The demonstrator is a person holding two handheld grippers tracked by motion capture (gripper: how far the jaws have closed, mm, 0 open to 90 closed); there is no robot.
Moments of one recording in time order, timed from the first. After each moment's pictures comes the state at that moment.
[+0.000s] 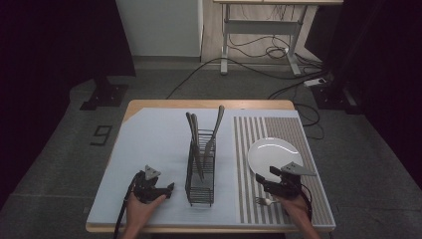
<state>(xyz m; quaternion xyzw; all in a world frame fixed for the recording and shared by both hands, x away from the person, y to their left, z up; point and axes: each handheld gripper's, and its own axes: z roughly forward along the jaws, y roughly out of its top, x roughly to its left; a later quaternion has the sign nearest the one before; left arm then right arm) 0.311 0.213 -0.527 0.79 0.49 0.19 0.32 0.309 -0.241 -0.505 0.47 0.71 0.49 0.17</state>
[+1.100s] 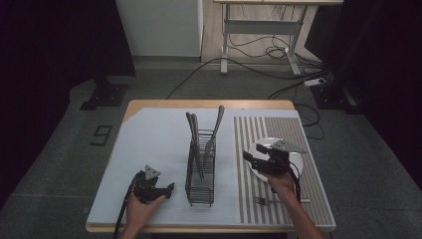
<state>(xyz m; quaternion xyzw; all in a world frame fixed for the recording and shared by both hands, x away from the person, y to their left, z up) 0.311 0.213 -0.527 0.79 0.48 0.19 0.32 0.353 -0.202 -0.452 0.43 0.69 0.55 0.17</state>
